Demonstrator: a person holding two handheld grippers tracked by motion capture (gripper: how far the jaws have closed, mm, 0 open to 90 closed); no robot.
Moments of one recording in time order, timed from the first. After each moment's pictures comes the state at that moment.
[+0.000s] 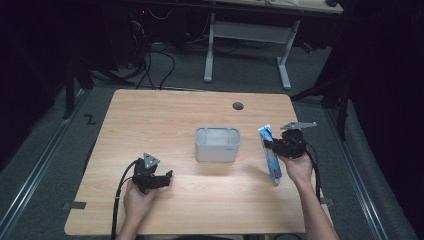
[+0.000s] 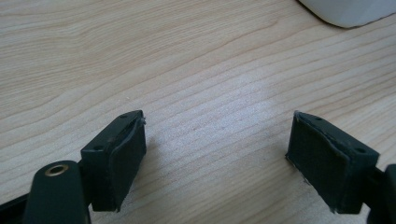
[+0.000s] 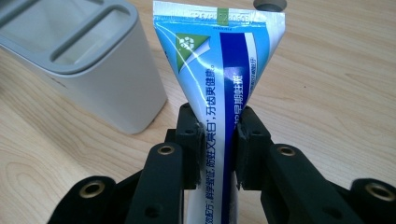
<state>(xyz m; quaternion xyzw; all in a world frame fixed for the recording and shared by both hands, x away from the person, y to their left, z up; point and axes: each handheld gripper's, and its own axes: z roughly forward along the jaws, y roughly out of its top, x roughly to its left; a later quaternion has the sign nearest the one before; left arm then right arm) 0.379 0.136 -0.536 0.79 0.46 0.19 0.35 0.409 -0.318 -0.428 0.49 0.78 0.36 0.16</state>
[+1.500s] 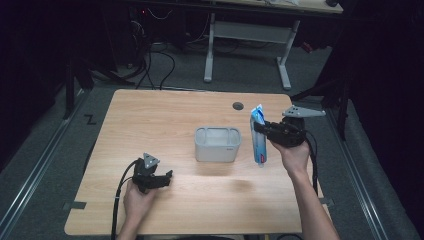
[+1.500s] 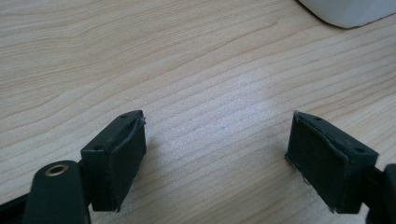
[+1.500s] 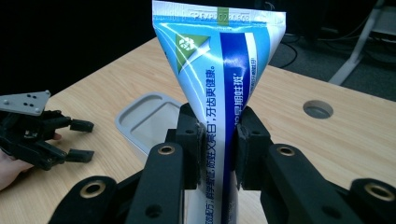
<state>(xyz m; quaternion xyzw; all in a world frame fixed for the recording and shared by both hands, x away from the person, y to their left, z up) 0.379 0.136 -0.536 0.79 0.46 0.19 0.35 0.400 -0.284 -0.359 0.40 0.76 0.49 0.17</state>
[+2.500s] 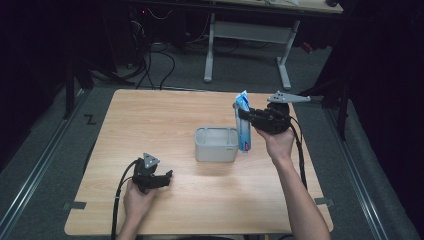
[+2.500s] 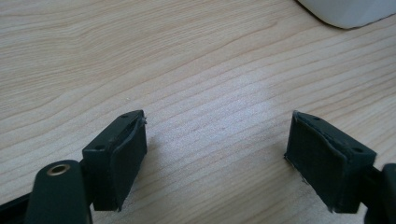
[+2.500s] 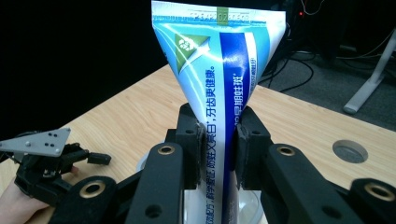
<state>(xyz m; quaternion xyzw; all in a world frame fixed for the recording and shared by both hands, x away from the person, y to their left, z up) 0.379 0.136 -0.536 0.79 0.46 0.19 0.35 0.426 -0.245 -0.338 0.38 0.75 0.52 0.16</state>
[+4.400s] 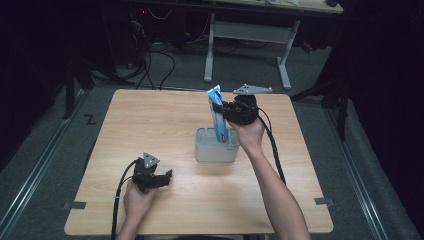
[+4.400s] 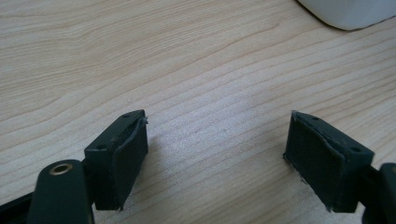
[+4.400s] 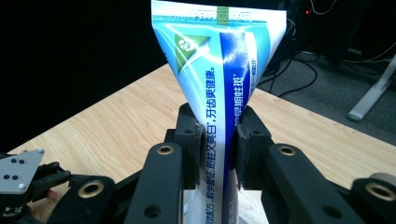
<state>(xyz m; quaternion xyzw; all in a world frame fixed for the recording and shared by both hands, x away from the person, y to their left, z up) 0.380 0.136 -0.536 0.79 0.46 0.19 0.35 0.467 -0.177 -0.354 0.37 0.76 0.50 0.17</state>
